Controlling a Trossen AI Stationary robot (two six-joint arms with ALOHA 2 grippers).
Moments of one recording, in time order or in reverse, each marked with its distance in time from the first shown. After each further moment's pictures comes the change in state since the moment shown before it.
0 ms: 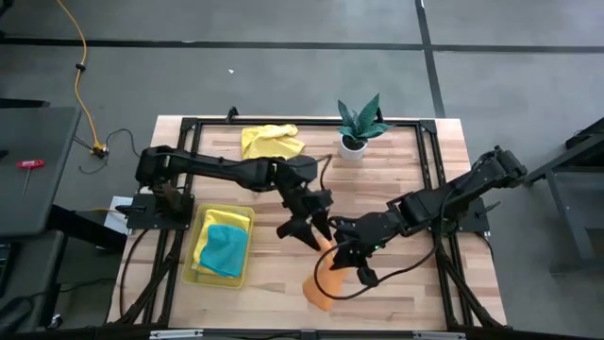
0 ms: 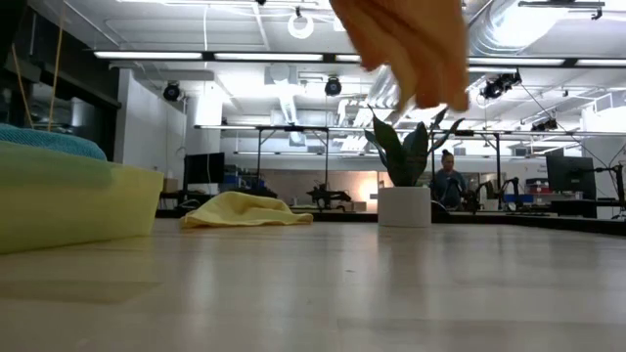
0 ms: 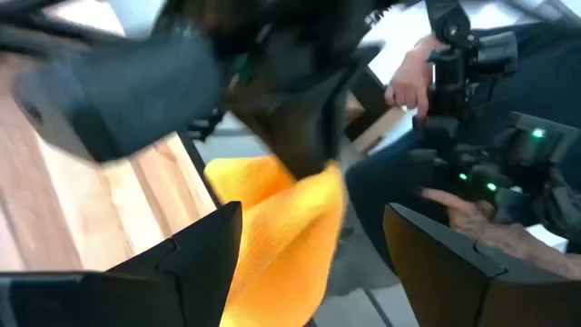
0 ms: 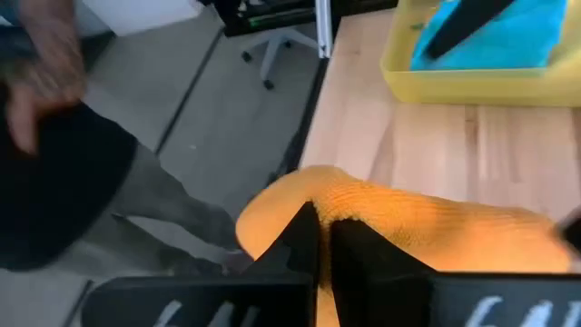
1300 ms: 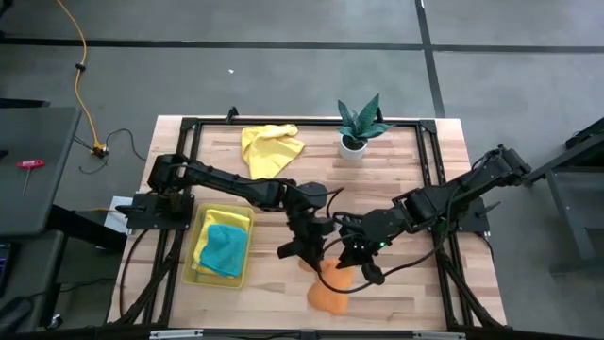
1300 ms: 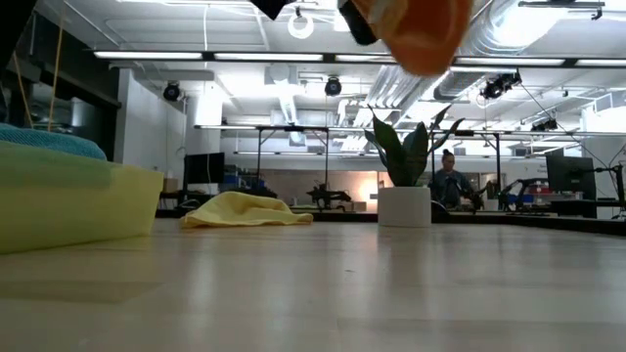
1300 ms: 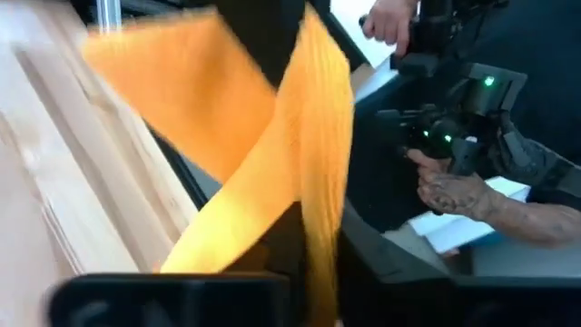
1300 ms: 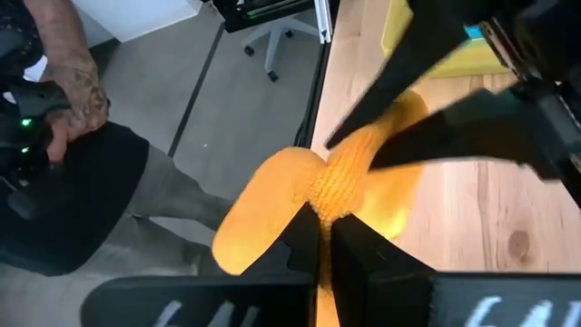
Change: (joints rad) left arm -0.093 0.110 -0.002 0.032 0.062 0.029; right arm 0.000 -0.043 0.000 -0.074 -0.021 0.086
